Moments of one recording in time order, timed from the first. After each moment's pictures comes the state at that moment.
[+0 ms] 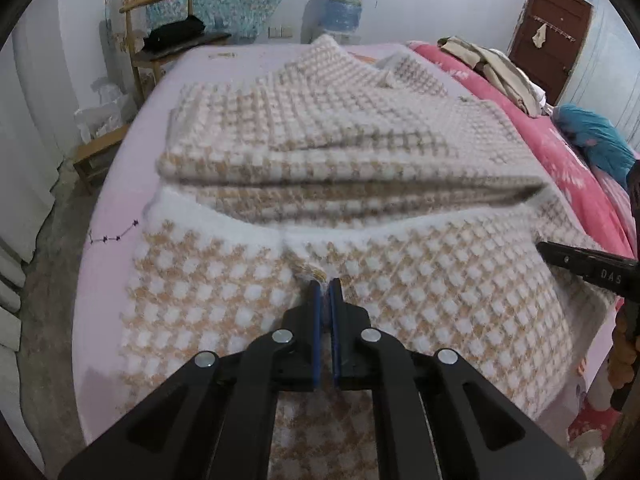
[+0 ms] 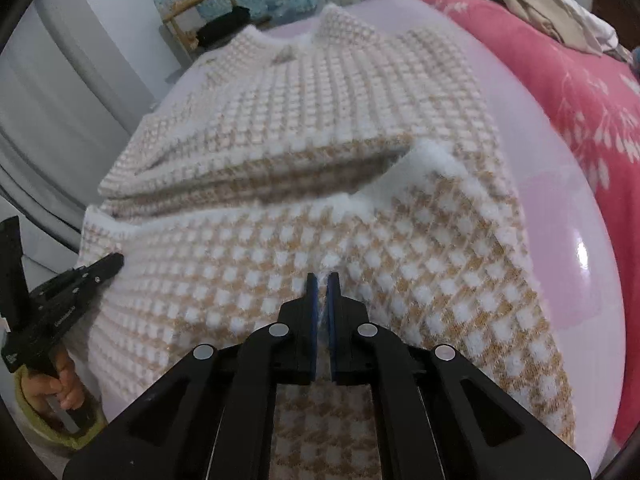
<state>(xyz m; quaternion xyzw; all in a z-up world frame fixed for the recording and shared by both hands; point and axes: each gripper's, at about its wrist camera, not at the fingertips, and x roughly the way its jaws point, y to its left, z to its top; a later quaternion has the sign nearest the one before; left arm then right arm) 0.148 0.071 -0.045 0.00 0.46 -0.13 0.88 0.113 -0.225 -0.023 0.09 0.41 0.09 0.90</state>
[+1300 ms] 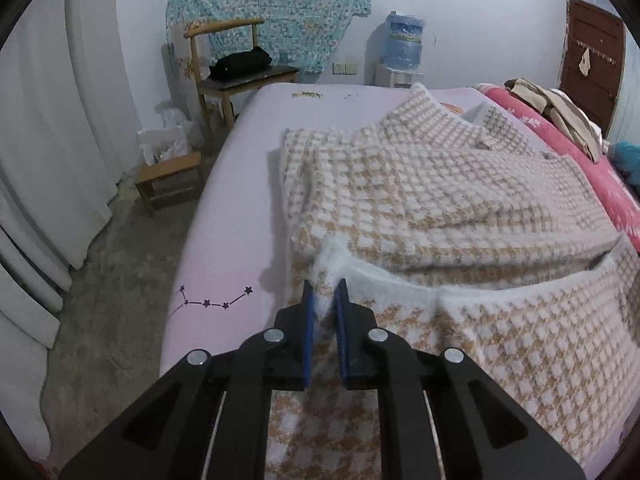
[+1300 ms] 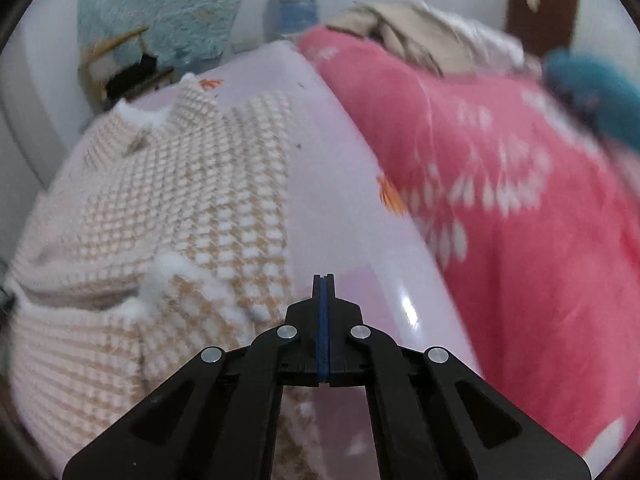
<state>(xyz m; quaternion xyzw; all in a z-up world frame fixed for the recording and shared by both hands) 0.181 0.119 -0.040 0.02 0.39 -0.01 0.92 0.137 -0.320 -0.007 0.10 0.34 -0.08 0.93</state>
